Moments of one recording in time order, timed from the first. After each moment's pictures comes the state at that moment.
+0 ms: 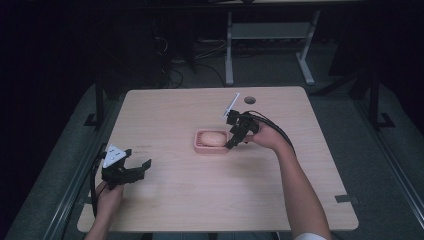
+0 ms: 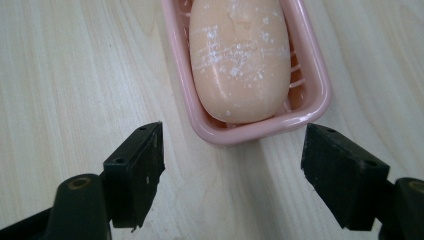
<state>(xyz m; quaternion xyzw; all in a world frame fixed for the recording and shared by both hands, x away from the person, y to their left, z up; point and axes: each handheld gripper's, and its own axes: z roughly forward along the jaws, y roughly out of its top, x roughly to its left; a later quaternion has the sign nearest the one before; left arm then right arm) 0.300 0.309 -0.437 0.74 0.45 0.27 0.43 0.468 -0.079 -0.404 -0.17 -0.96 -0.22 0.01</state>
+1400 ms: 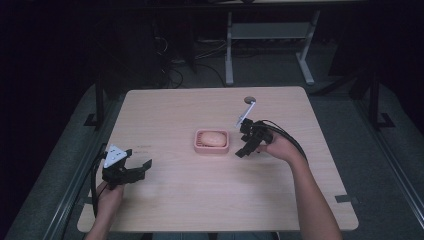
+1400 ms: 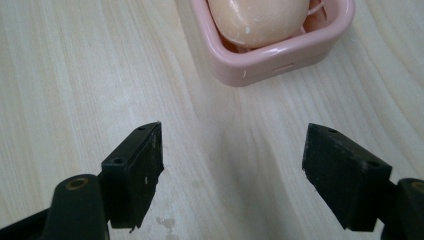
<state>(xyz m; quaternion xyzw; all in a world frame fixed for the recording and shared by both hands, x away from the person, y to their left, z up) 0.300 0.308 -0.438 0.74 0.44 0.26 0.43 0.440 -0.117 -0.416 -0.20 -0.95 -0.23 0.01</state>
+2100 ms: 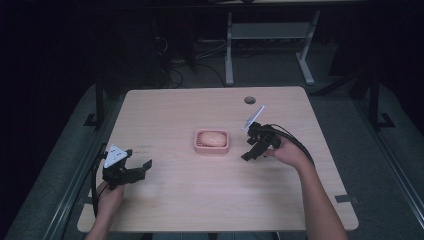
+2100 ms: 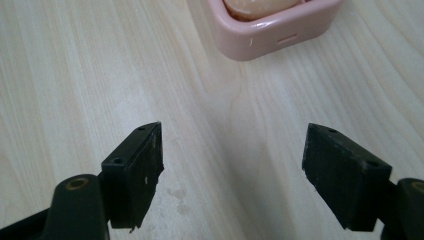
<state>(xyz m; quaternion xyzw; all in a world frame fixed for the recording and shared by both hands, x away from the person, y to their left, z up) 0.300 0.307 -0.438 0.74 0.44 0.26 0.43 0.425 -0.138 -0.417 -0.20 -0.95 -0.24 0.00</state>
